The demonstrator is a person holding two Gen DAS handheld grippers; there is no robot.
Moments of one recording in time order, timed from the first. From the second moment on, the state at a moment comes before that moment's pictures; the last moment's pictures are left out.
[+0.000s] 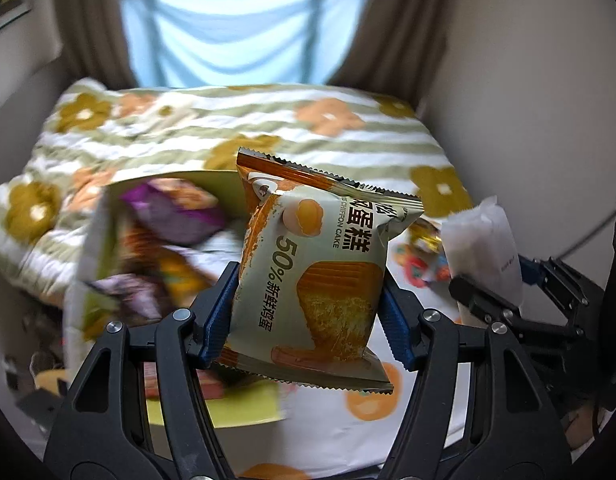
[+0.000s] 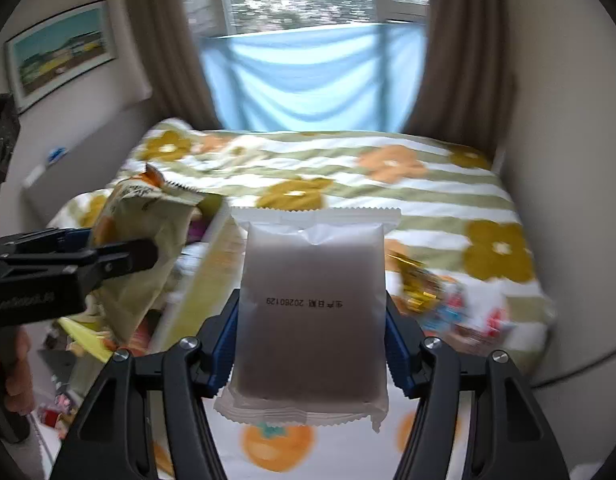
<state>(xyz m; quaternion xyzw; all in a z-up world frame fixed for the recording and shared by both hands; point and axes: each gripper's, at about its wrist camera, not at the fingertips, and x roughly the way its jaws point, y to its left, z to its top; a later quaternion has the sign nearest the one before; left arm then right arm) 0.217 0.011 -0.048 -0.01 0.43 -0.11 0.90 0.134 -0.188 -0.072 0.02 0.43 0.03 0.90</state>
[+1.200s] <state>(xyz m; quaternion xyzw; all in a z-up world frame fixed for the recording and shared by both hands) 0.203 0.203 -0.139 0.01 0.48 -0.03 0.88 0.182 0.000 -0.160 0.02 0.50 0.08 0.86</state>
